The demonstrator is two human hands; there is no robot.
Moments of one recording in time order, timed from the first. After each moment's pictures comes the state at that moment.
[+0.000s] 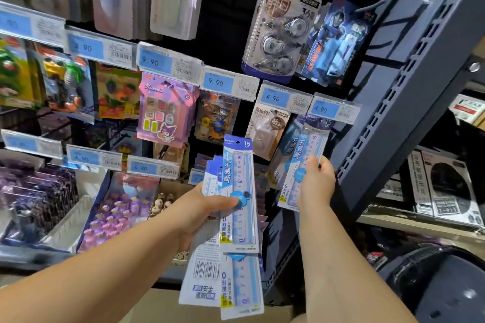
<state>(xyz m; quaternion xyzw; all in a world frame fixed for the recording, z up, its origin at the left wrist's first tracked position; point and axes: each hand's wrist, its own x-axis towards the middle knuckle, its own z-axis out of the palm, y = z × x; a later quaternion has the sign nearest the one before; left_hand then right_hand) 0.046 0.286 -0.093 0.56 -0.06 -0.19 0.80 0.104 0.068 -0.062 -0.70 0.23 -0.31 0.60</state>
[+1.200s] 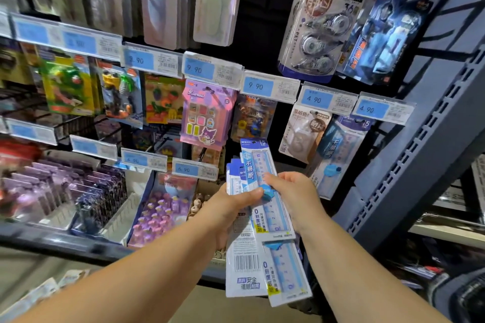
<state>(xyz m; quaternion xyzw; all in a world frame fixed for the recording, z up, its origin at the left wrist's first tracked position) 0.051 0.302 -0.100 0.47 -0.05 -0.17 0.86 0.076 0.165 -0.074 -0.78 0.10 -0.02 0.62</state>
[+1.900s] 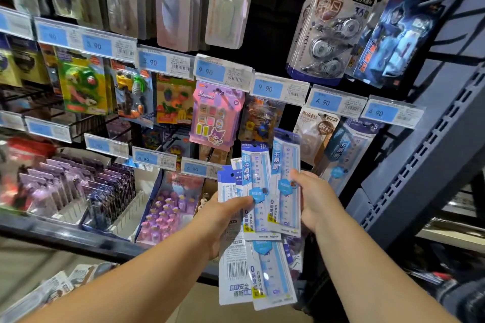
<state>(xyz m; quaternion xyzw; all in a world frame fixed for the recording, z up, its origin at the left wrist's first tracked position) 0.038 0.322 -0.111 0.49 0.06 -0.13 0.86 0.085 0.155 -0.066 -0.66 0.12 0.02 0.74</state>
